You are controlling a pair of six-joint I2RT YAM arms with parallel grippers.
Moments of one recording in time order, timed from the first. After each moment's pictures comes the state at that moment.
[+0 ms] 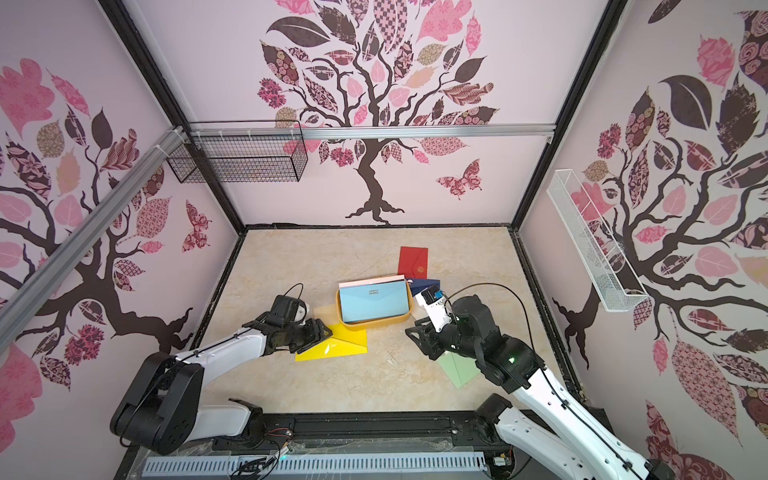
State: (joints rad) left arm -0.32 1.32 0.53 -0.27 0.37 -0.70; right arm 0.65 0.71 0.78 -0.63 -0.29 0.21
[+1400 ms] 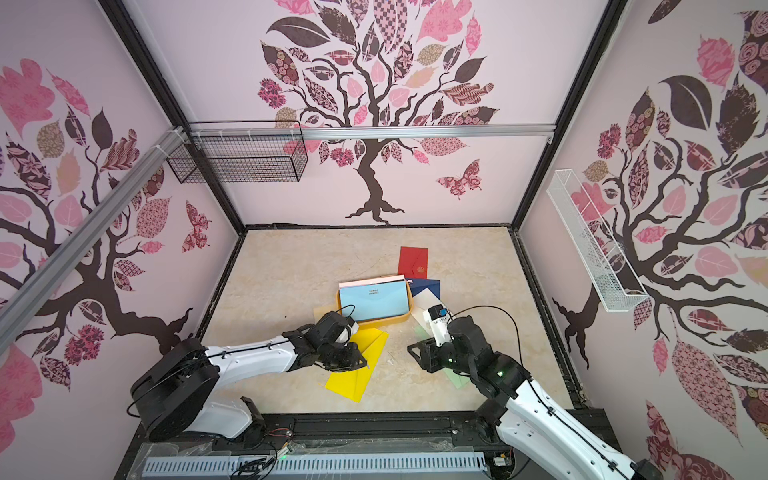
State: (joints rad) left arm -0.81 1.47 0.61 -0.16 0.40 -0.81; right arm 0.65 0.61 0.49 -0.49 -0.30 0.50
